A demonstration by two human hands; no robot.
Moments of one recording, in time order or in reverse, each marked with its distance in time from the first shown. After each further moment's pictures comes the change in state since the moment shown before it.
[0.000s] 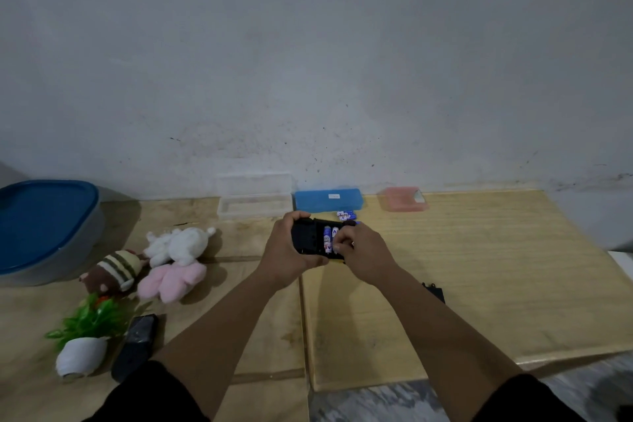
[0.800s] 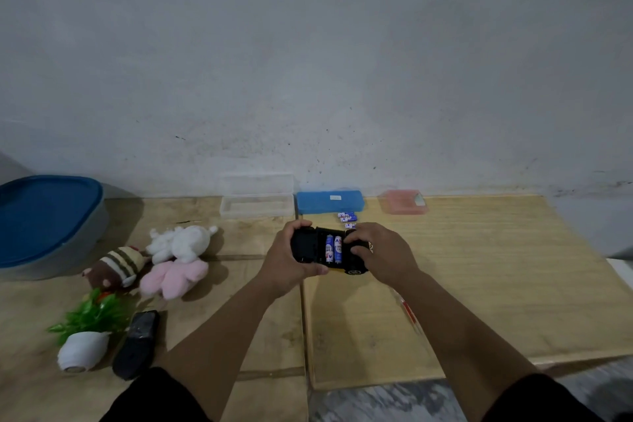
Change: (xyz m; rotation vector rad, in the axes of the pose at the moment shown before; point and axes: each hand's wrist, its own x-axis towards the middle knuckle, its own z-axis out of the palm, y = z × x) left_hand -0.013 -0.012 -0.001 -0.153 -0.078 -0.058; right_hand -0.011 0.020 -0.019 -0.148 0.036 -0.079
